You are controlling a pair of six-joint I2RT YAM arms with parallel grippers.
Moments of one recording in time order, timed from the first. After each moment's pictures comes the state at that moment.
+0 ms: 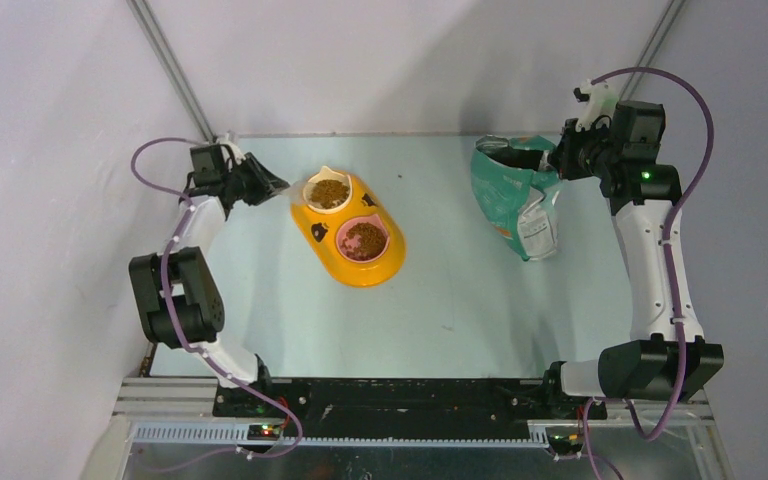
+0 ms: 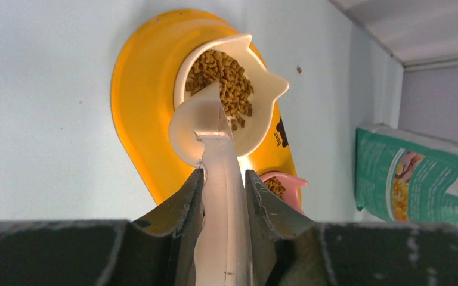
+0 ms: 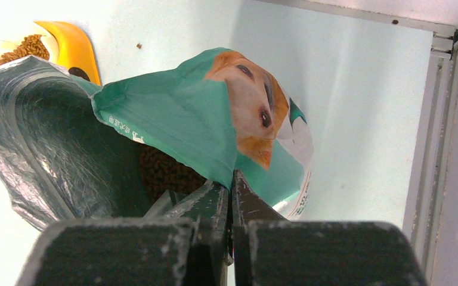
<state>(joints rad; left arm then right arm) 0.19 1.65 1.21 -0.21 0.53 -0.52 -0.07 1.36 1.55 -0.71 -0.34 -0.08</state>
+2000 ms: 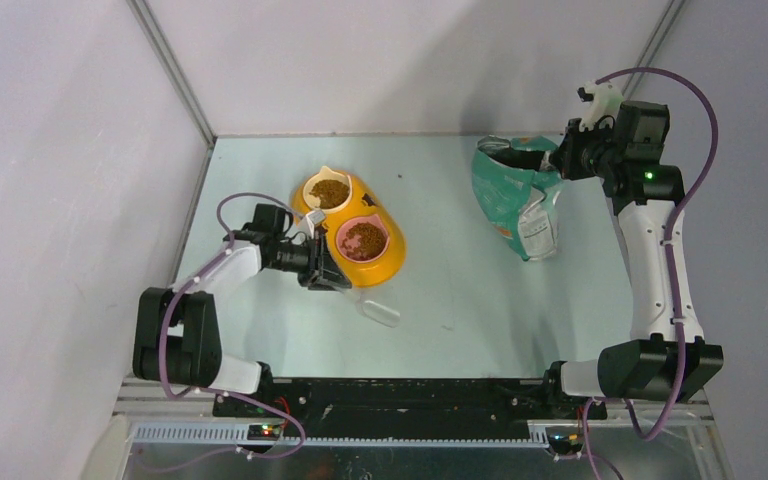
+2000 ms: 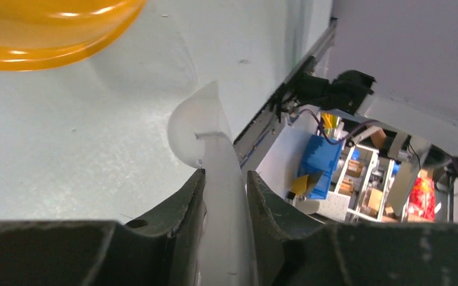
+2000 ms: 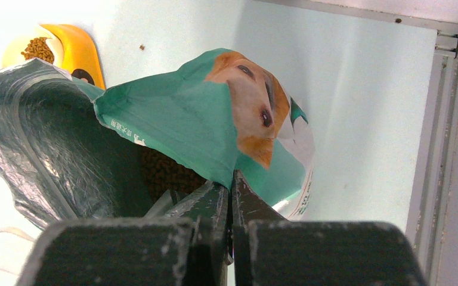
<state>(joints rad) -0.12 1.40 0.80 -0.58 1.02 -0.28 -0.09 1.36 1.55 -0.71 -0.37 -0.07</state>
